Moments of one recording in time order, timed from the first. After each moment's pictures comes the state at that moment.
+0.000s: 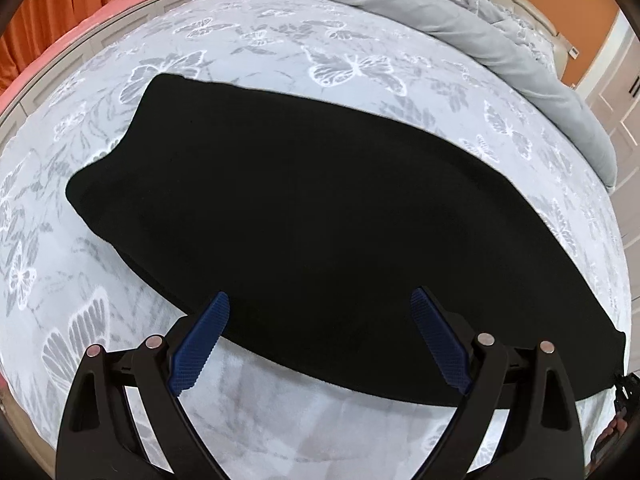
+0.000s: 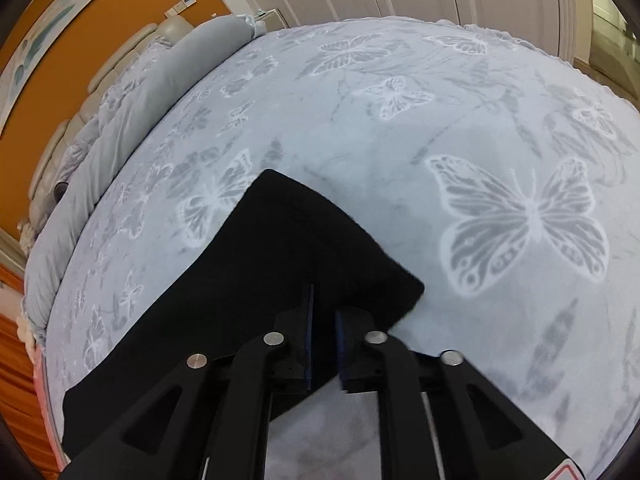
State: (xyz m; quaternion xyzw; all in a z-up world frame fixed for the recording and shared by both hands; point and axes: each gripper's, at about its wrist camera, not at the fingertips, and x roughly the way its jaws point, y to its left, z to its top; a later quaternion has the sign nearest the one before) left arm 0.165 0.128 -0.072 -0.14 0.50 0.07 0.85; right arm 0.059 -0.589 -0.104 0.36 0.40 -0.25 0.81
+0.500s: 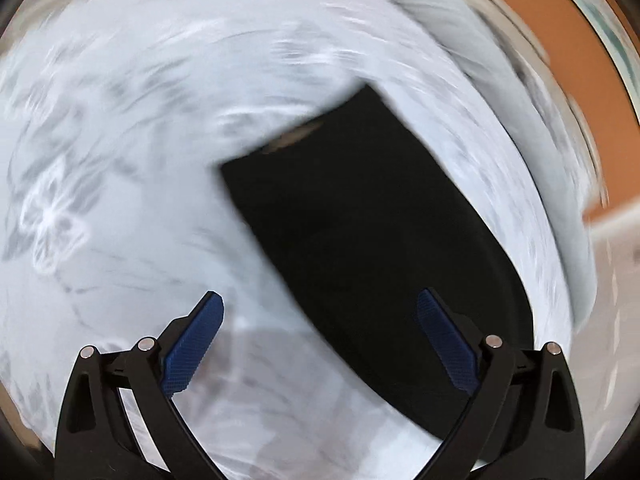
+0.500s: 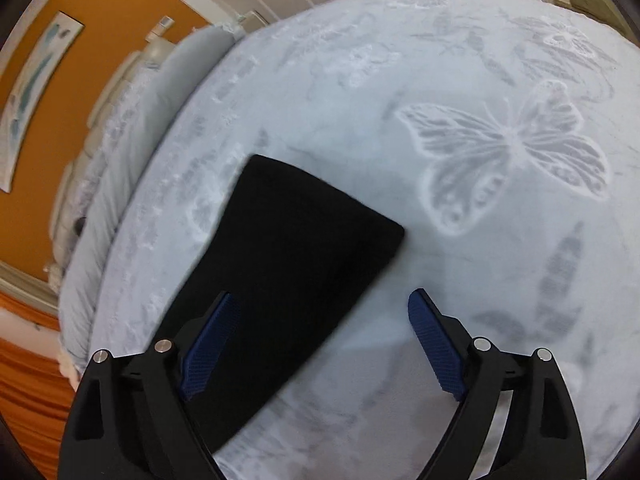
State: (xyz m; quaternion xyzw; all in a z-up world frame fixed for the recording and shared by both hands) left arm 0.132 0.297 -0.092 -0.37 0.46 0.16 0.79; right arm 0.041 -0.590 -0.124 0.46 0.37 -0.22 0.78
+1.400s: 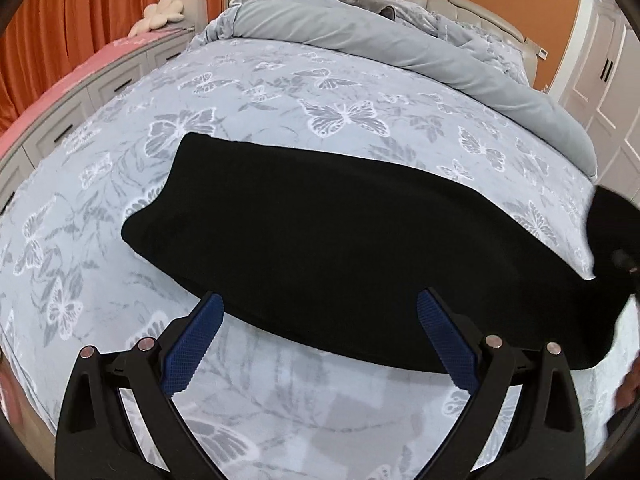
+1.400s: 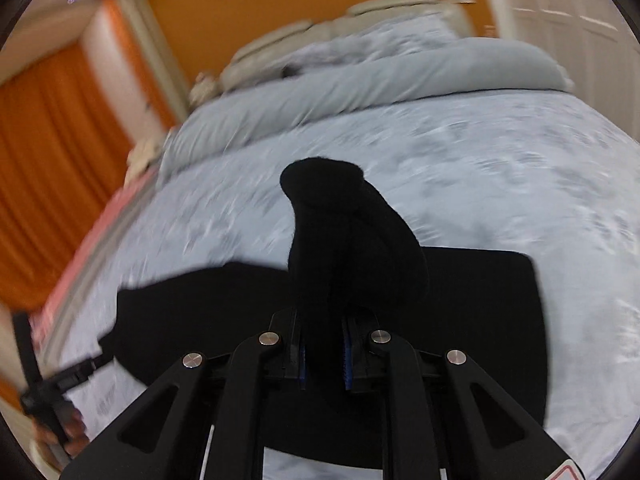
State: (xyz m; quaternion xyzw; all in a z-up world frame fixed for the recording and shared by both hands) left arm 0.123 0.144 -0.032 -0.09 0.44 0.06 0.89; right arm 0.162 -0.247 -0.019 0.16 0.38 0.10 0.91
